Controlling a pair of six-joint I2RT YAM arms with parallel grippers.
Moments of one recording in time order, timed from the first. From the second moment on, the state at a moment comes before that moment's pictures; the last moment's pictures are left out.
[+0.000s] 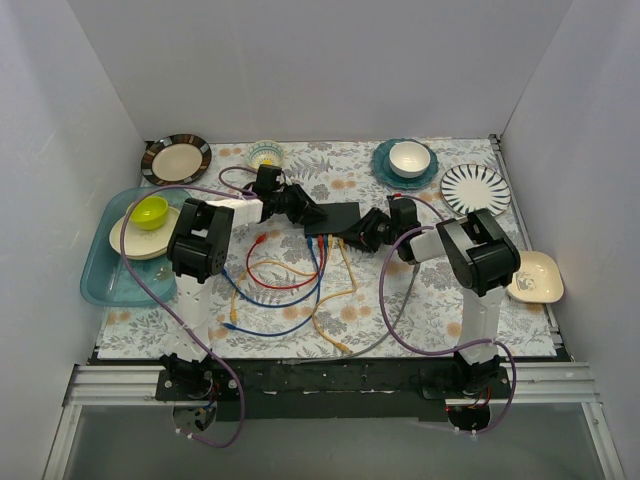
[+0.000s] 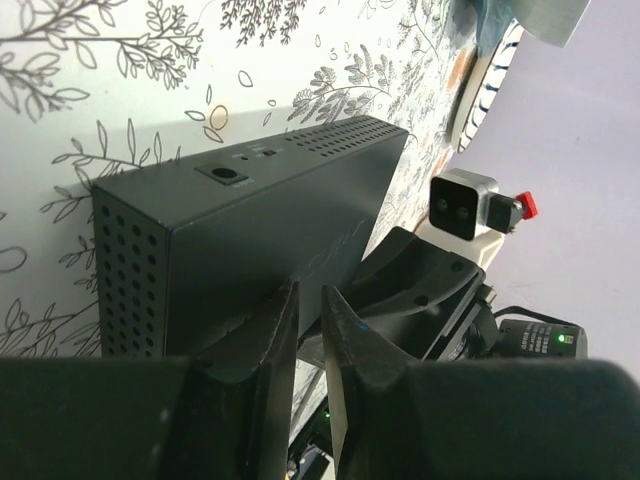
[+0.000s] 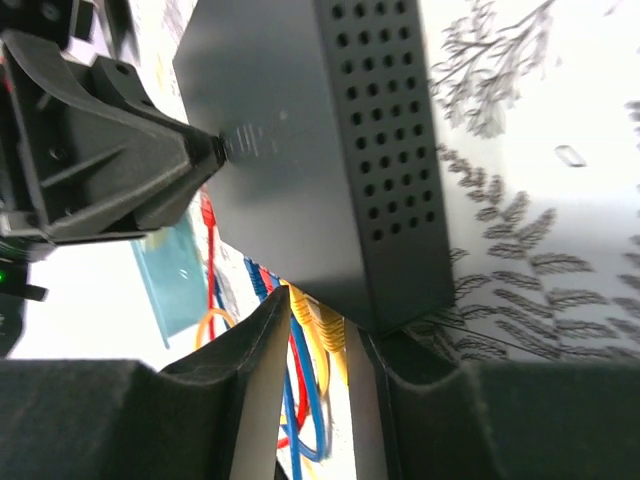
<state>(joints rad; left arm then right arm) -0.33 2.21 1.42 0.06 0.67 -1.09 0.39 2.00 0.87 0.58 -0.51 1.14</state>
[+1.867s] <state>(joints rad) -0.33 2.17 1.28 0.21 0.74 -1.18 0.25 1.61 0.63 0.26 -0.45 0.80</state>
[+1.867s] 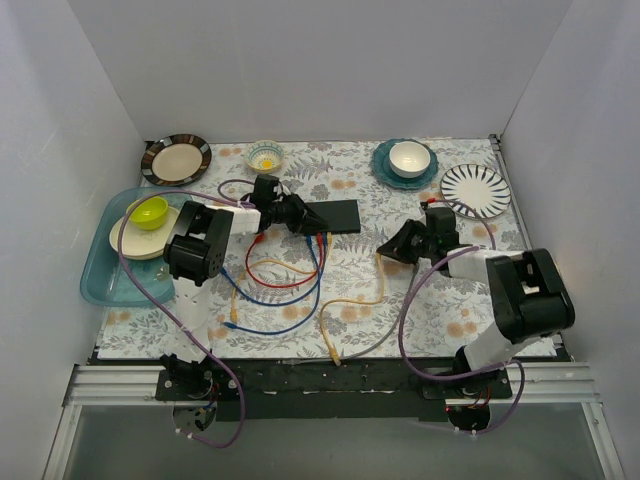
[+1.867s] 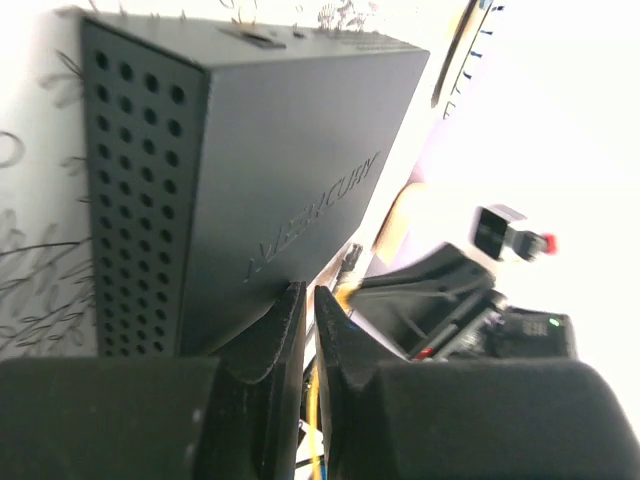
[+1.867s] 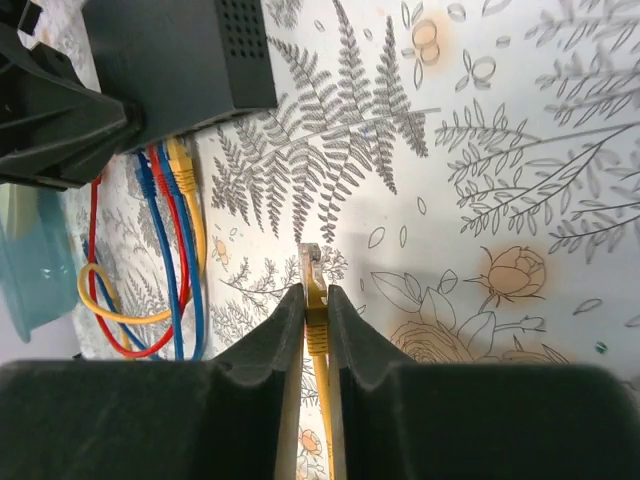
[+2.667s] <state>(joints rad) -0.31 2.15 1.31 0.13 0.67 -1.10 0.47 1.95 0.97 0.31 -0.51 0.88</state>
